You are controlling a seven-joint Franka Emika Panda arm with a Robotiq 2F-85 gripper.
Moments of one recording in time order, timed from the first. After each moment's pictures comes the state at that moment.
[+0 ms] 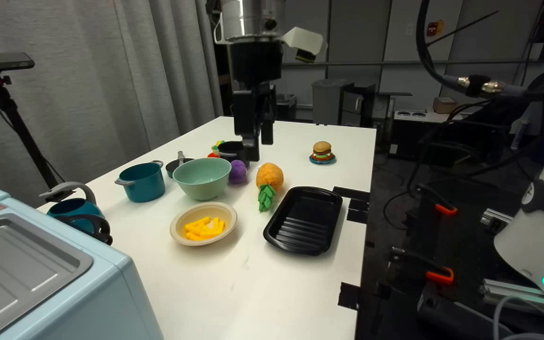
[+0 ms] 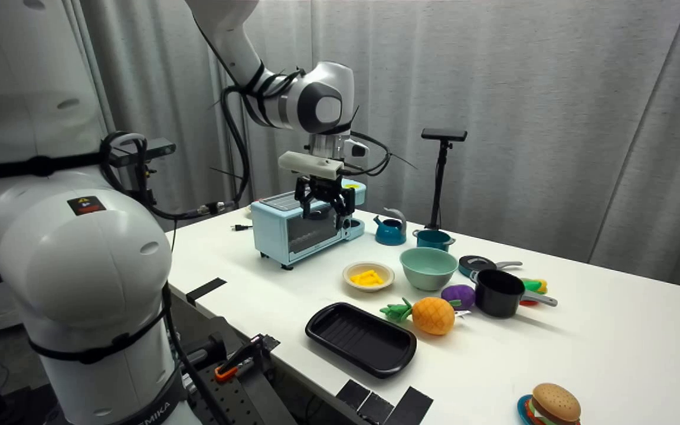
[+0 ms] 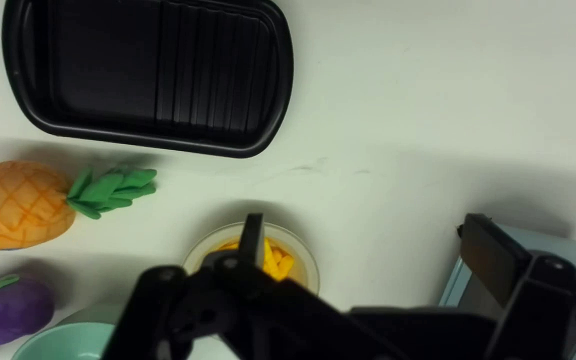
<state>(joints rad) 0.20 -0.07 0.18 -2.42 0.14 2.34 -0.13</state>
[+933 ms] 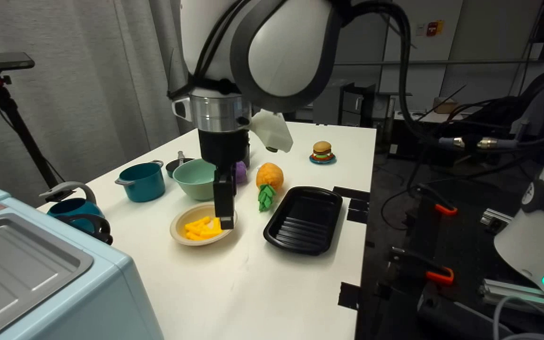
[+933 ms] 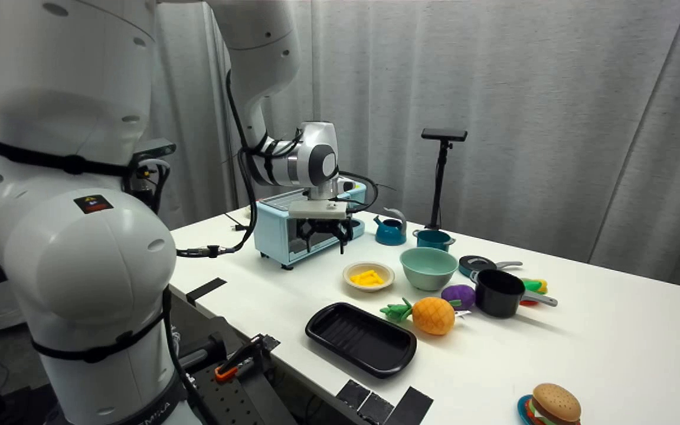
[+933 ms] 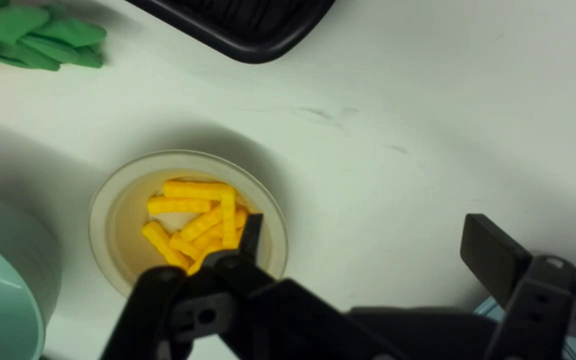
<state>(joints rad) 0.25 0.28 0.21 -2.33 -0.17 2.69 -0.15</state>
